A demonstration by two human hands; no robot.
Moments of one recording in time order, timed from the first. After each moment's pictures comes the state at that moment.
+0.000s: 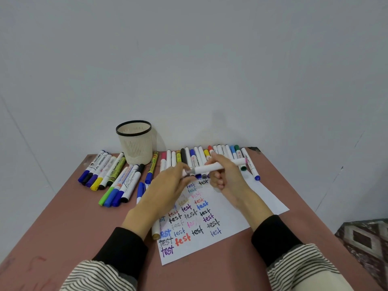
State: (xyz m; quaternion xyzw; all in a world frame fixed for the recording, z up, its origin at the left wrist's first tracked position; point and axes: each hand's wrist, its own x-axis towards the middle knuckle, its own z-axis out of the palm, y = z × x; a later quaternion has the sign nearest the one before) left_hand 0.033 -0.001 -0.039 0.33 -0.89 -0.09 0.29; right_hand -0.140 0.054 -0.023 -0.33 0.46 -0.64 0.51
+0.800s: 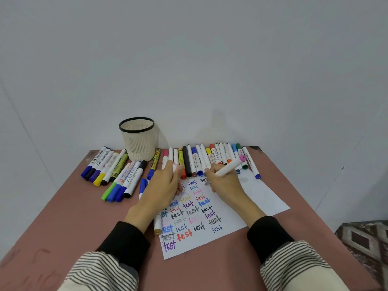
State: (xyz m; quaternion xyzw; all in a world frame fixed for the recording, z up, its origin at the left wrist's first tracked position) left_hand 0.042 -0.011 -0.052 0.42 -0.81 -0.28 0.30; right_hand -0.138 0.044 -0.057 -0.49 0.65 -0.53 0.25
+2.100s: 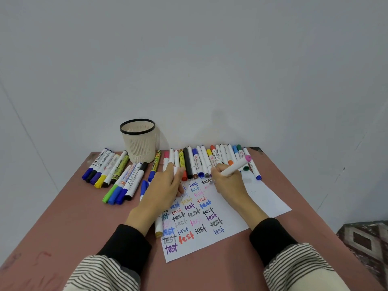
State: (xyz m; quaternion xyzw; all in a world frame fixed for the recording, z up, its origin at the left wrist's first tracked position) left_hand 0.040 -0.010 -0.051 0.42 -0.80 -0.30 0.31; right_hand -0.142 0.044 -0.057 -0.47 0.64 -0.56 0.24
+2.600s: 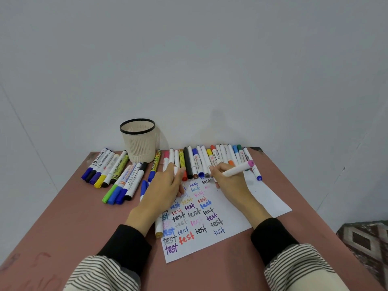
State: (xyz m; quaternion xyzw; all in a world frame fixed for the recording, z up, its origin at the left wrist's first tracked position) left_hand 0.039 -0.011 -0.051 0.42 -0.80 -0.30 0.31; right_hand -0.148 0.045 -0.055 -0.47 0.65 -0.53 0.25
